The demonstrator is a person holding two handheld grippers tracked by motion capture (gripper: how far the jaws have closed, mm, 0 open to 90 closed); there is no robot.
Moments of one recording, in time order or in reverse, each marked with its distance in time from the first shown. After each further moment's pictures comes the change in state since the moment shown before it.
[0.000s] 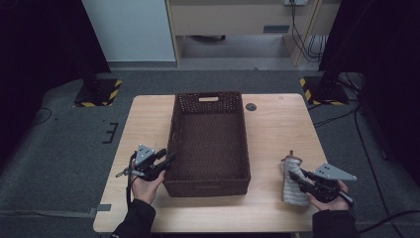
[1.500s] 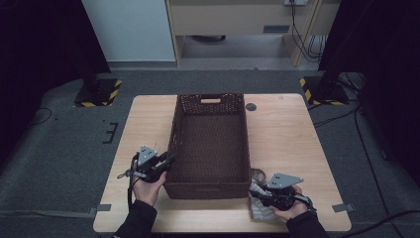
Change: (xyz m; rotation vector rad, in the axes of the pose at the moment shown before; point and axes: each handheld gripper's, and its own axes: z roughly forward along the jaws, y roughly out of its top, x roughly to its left) left arm -0.010 0.003 -0.003 0.044 0.018 0.002; right arm 0.081 -0.008 0.066 0.116 0.335 -0.161
